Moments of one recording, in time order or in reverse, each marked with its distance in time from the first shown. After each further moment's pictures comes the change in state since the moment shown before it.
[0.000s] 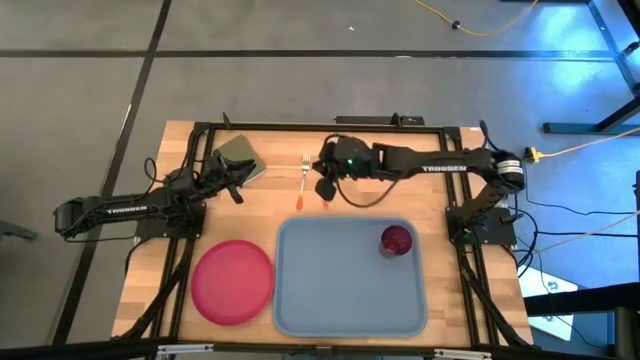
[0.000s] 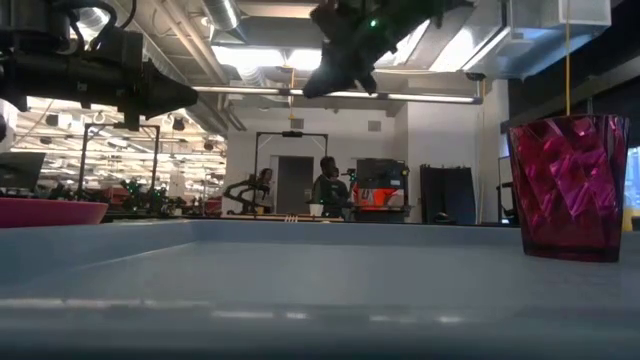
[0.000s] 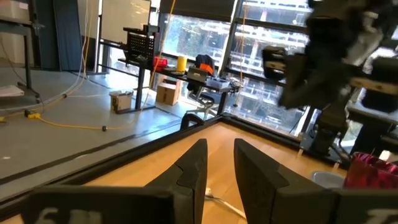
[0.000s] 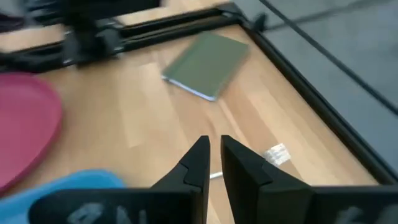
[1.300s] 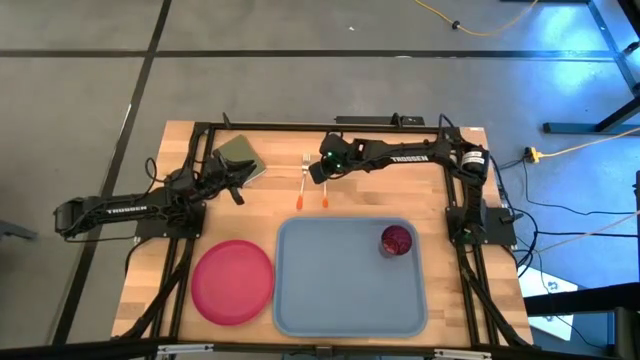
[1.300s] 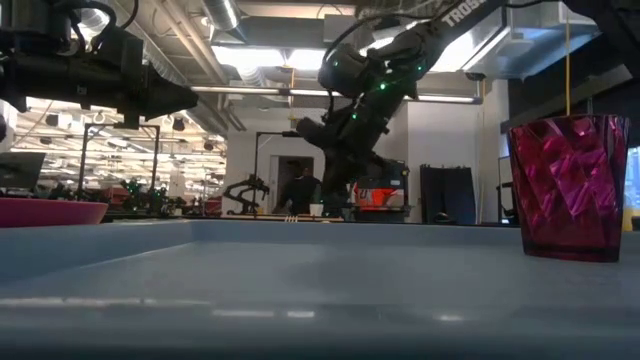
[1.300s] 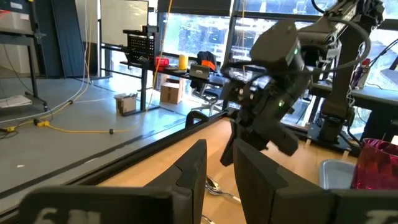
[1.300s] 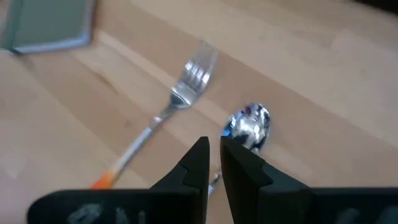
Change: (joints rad) left arm 0.000 0.000 0.000 -0.017 0.000 0.066; right arm -0.151 0.264 0.007 -0.093 -0.017 0.471
